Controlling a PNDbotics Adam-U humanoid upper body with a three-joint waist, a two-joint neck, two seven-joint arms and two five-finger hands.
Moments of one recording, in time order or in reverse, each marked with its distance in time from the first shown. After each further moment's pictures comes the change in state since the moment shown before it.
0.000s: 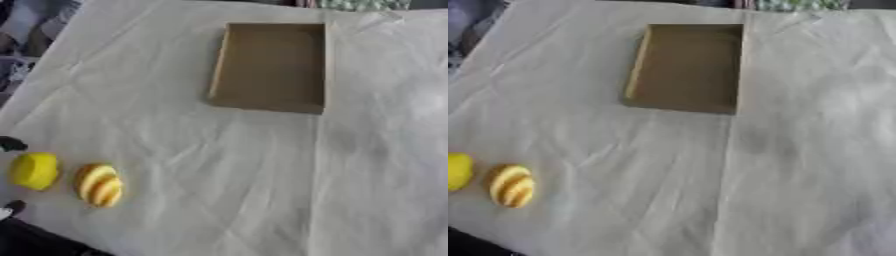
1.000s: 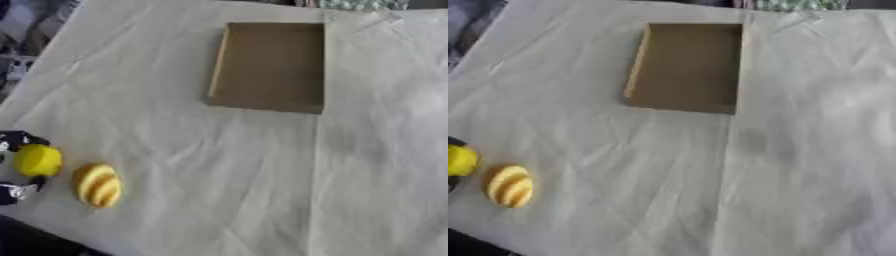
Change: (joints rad) left arm -0.112 -0.001 -0.066 0.087 0.060 -0.007 -0.046; right arm -0.009 0.003 0.011 0.000 -0.005 0.005 0.004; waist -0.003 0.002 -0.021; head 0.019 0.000
